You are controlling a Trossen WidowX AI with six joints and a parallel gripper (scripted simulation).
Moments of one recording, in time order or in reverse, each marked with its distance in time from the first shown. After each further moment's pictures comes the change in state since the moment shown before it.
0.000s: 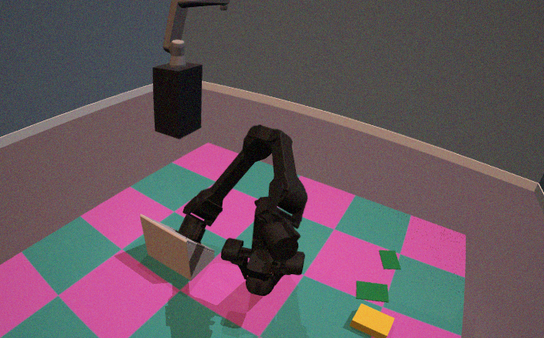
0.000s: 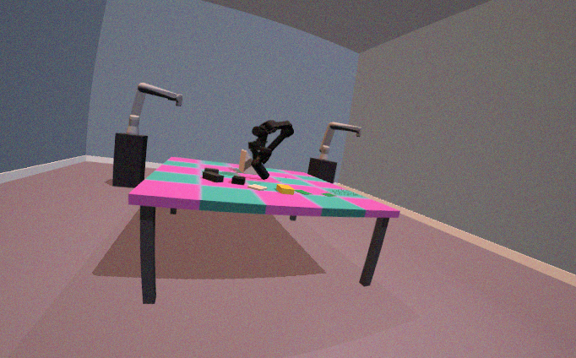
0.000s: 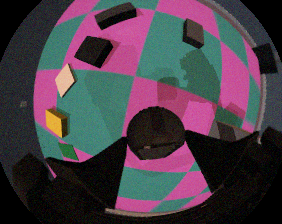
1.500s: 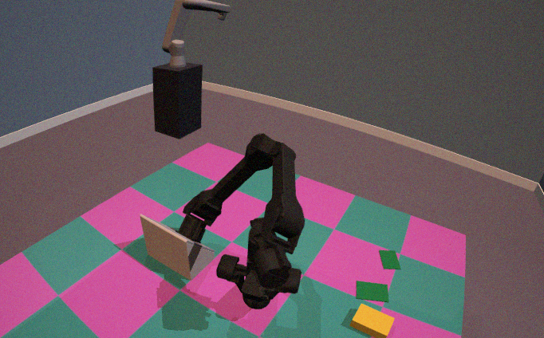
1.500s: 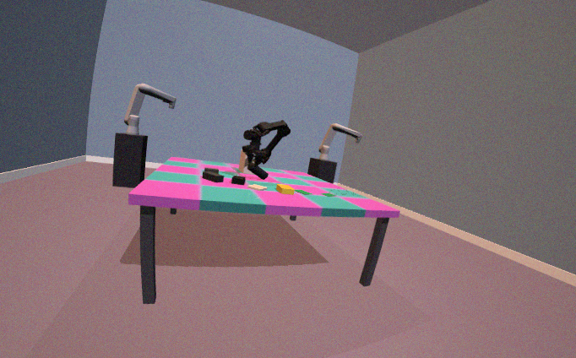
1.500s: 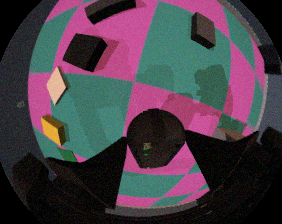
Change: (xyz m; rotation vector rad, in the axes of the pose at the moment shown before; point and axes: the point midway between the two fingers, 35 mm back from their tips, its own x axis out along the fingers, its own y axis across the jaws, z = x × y) arm 0.025 0.000 0.029 -0.002 0.100 0.000
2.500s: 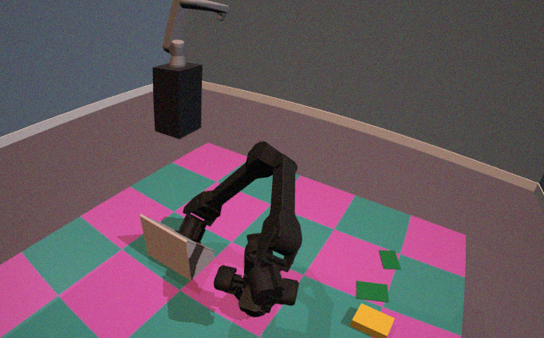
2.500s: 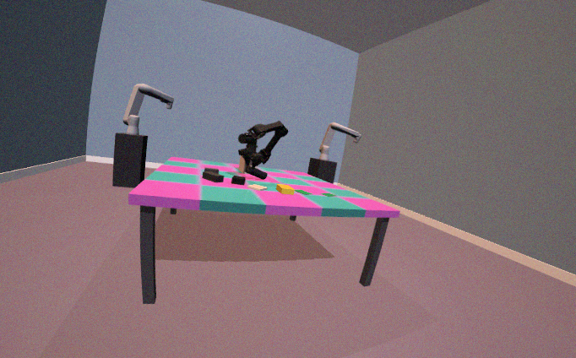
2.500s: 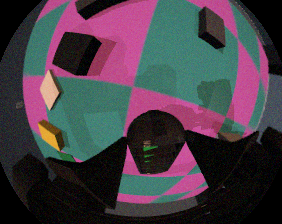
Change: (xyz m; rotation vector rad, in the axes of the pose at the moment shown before) arm 0.019 0.000 0.017 0.001 0.068 0.001
